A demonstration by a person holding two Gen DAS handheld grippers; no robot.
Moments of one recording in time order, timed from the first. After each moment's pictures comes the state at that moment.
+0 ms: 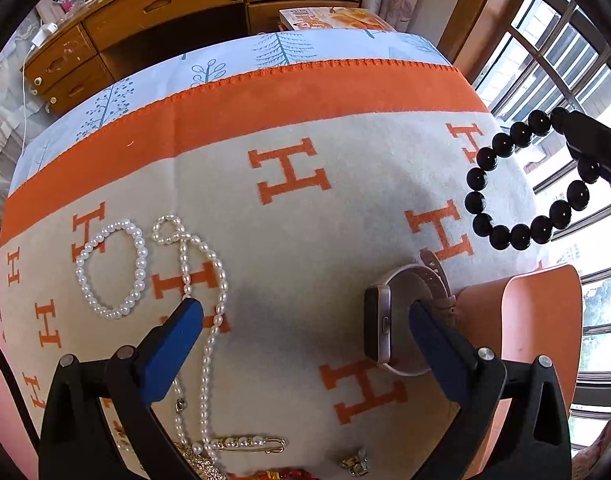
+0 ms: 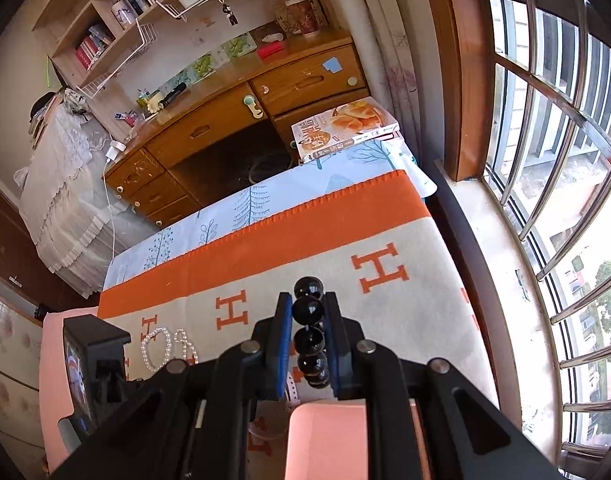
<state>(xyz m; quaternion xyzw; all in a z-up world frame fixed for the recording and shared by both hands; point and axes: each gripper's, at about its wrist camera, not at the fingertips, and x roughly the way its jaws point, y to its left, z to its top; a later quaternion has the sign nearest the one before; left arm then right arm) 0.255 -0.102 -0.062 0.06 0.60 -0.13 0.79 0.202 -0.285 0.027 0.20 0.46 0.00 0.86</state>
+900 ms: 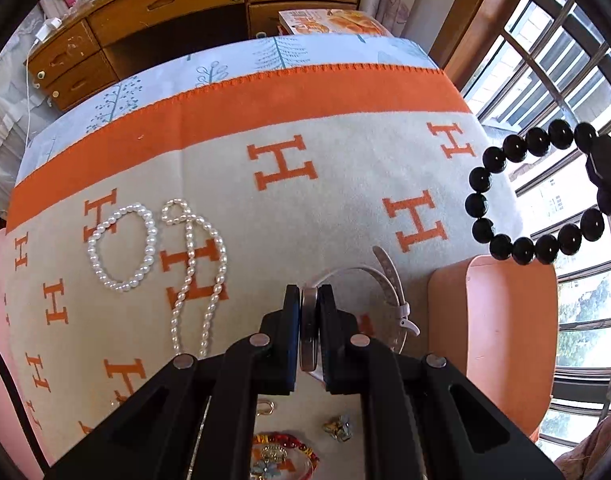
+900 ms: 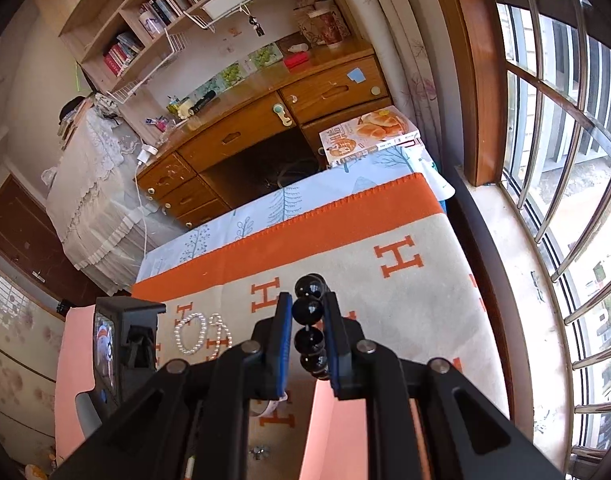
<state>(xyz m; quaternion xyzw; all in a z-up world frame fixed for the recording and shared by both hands) 0.234 -0.100 -0.029 0.05 0.60 -0.13 0.79 0.158 -0.280 0.054 0.22 0.43 0.05 0.88</state>
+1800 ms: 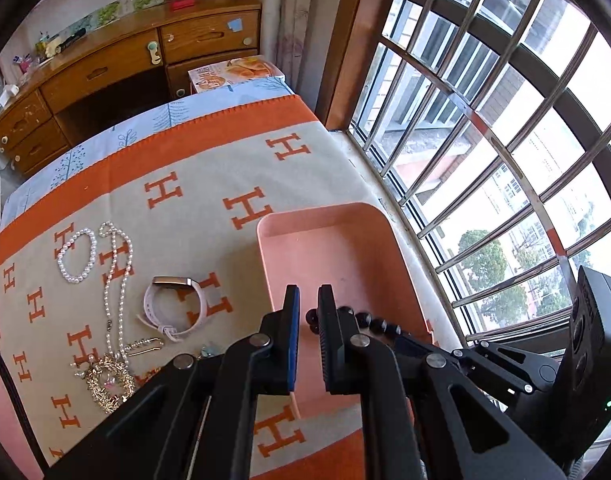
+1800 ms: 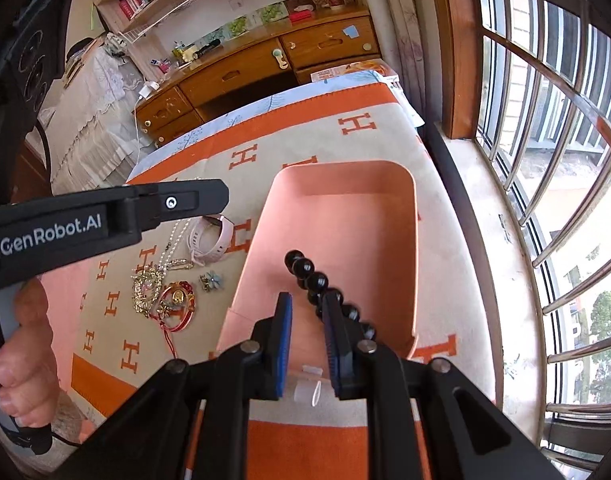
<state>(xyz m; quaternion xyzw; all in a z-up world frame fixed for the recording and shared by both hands) 0.122 -0.179 0.039 0.07 0.53 -0.25 0.81 0.014 -0.274 0.005 0.16 0.49 0.05 0.86</state>
